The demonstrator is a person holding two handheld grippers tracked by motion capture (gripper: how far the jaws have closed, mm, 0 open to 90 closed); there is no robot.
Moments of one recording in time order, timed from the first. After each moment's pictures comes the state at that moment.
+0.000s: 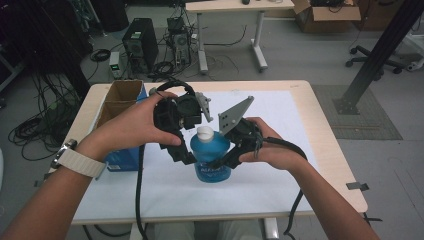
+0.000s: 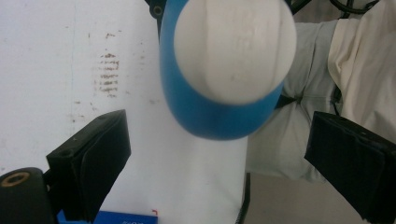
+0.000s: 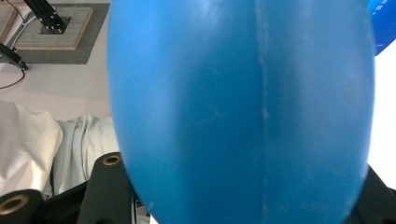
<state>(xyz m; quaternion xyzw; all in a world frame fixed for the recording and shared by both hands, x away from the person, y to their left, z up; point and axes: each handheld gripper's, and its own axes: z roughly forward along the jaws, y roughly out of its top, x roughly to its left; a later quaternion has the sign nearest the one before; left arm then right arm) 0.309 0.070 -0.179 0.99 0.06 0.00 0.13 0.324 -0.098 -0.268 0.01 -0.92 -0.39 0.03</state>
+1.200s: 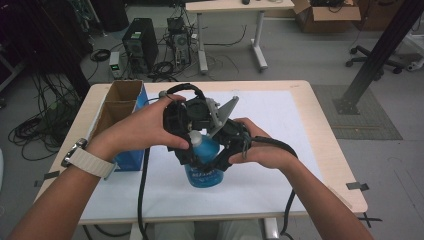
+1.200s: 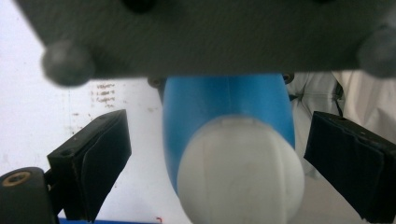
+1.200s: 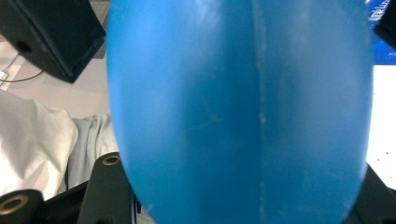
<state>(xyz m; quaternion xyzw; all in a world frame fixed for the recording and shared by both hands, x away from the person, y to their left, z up) 0.307 0.053 -0.184 0.99 0.03 0.01 0.12 0.323 -0.075 -0.267 0.03 -0.92 -0.39 0.05</state>
